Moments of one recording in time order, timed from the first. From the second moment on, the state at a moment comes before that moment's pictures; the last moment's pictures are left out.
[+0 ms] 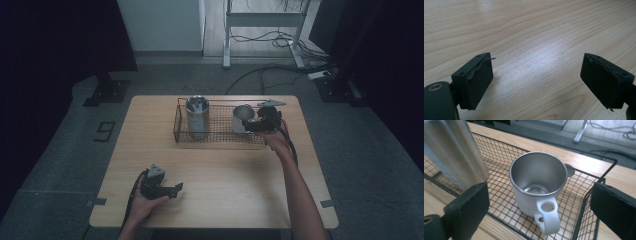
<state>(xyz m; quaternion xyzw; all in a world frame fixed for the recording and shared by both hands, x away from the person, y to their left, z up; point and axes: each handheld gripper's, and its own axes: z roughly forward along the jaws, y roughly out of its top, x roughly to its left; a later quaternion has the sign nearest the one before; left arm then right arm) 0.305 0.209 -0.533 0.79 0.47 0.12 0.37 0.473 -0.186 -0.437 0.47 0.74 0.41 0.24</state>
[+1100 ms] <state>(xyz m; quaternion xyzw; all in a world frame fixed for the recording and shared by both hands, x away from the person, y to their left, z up) 0.308 0.218 -0.535 0.79 0.49 0.13 0.36 0.348 -0.245 -0.488 0.48 0.71 0.45 0.22</state>
